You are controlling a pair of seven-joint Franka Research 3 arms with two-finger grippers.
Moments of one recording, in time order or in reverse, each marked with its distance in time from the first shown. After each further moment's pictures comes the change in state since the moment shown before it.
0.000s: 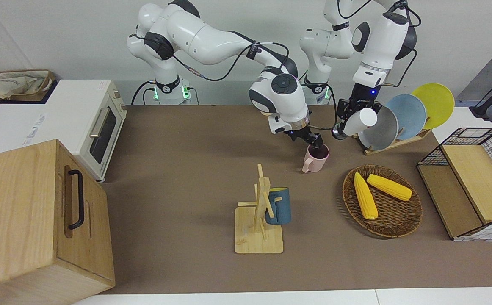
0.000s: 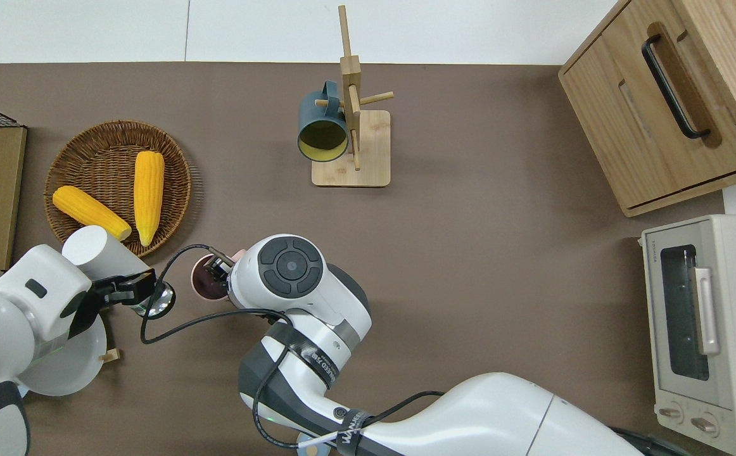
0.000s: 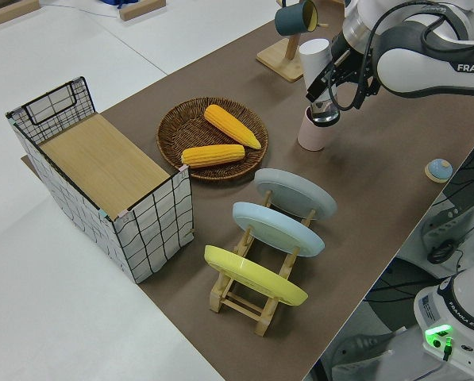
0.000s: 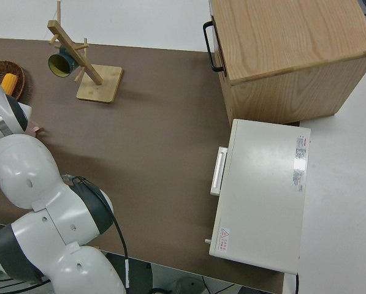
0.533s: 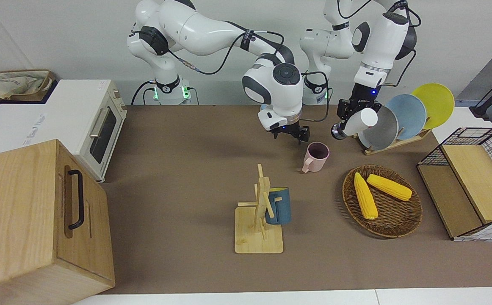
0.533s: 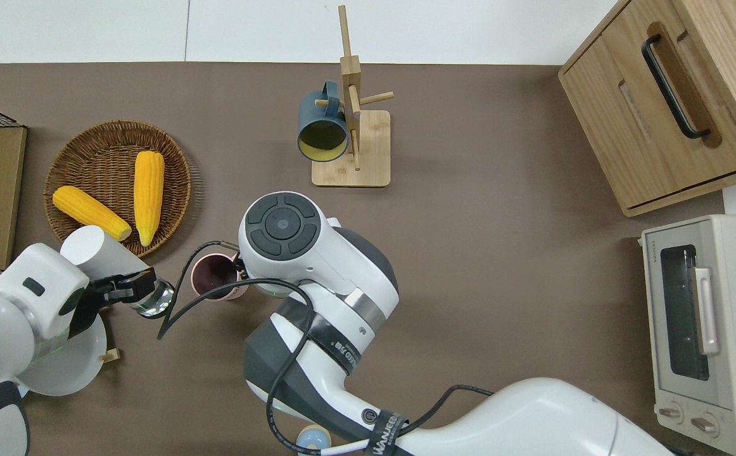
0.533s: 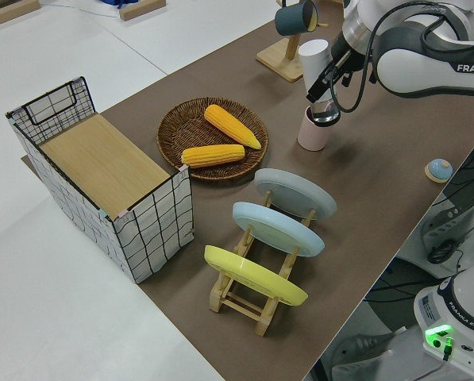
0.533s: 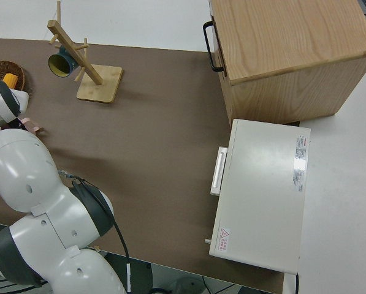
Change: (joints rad) left arm 0.000 0.000 0.000 -0.001 0.000 0.000 -0.040; right arm -0.048 -0.061 0.009 0.048 -0.083 -0.295 -0.278
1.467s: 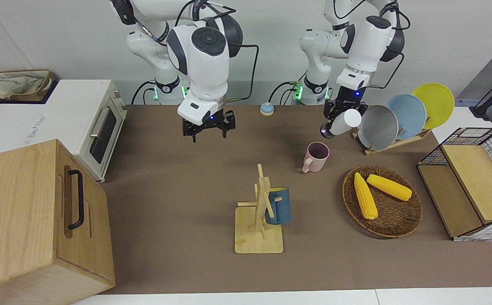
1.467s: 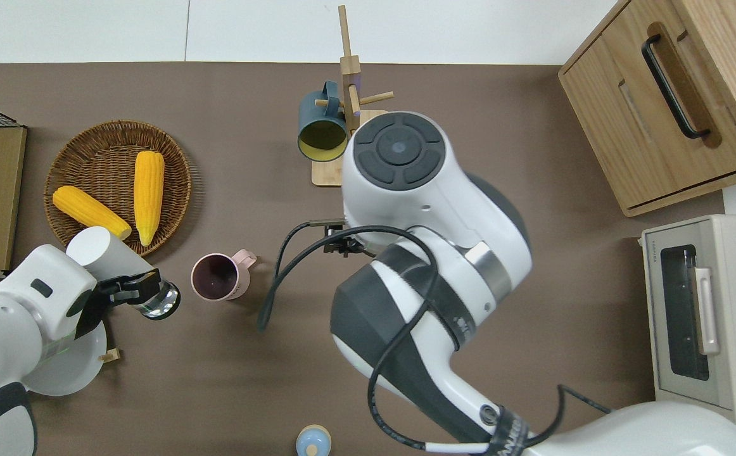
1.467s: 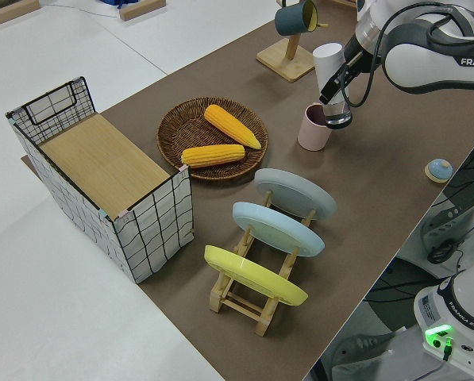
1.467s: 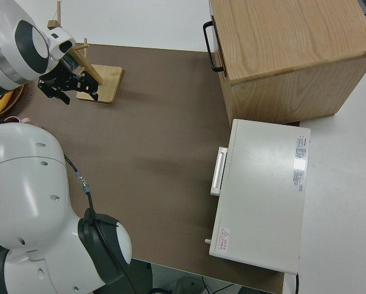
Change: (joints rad) left arm -0.001 -0.003 -0.080 -0.043 0.000 -0.003 -0.001; right arm -0.170 -0.312 -0.252 -0.048 -0.012 -0.308 -0.980
